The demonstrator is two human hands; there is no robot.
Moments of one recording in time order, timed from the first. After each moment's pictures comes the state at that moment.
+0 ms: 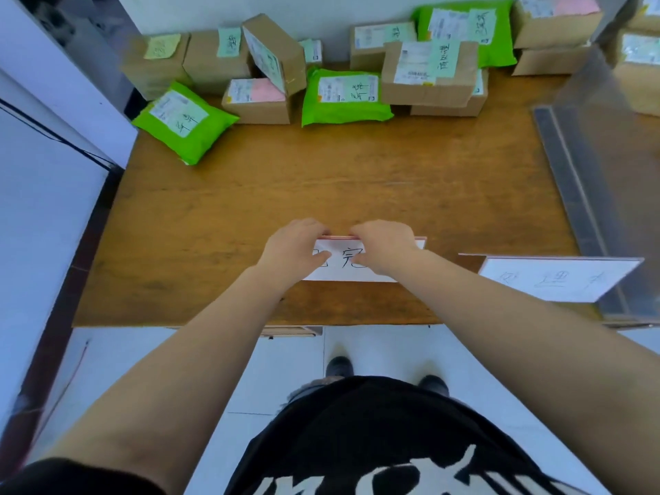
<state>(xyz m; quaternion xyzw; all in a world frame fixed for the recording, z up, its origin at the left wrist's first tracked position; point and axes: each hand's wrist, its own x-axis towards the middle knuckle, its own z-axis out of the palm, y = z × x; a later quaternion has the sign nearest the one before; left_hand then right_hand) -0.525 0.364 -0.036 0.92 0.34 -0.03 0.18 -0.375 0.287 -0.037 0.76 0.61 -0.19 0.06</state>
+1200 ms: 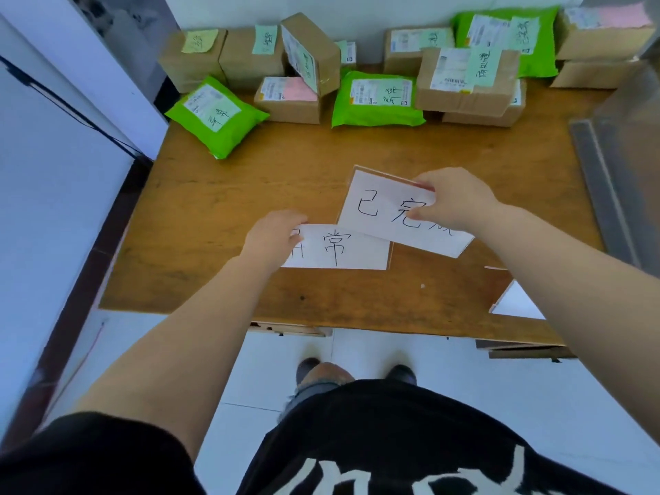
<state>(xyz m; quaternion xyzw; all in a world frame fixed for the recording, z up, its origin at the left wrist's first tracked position) -0.573 0.413 -0.044 0.89 0.43 -0.02 0.18 -0.315 0.298 0.024 0.80 0.56 -0.20 -0.08</state>
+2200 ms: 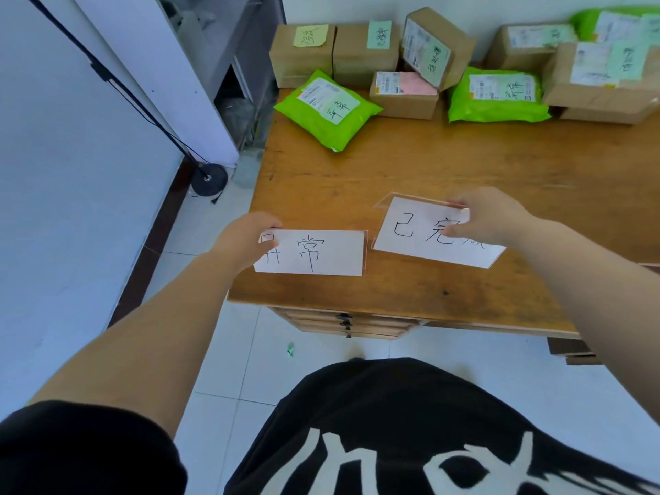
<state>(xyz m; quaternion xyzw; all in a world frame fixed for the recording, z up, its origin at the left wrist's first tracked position) -0.838 0.540 -0.041 0.88 0.44 -0.03 0.19 -0.494 0.378 -0.005 0.80 0.55 -0.22 -0.05</state>
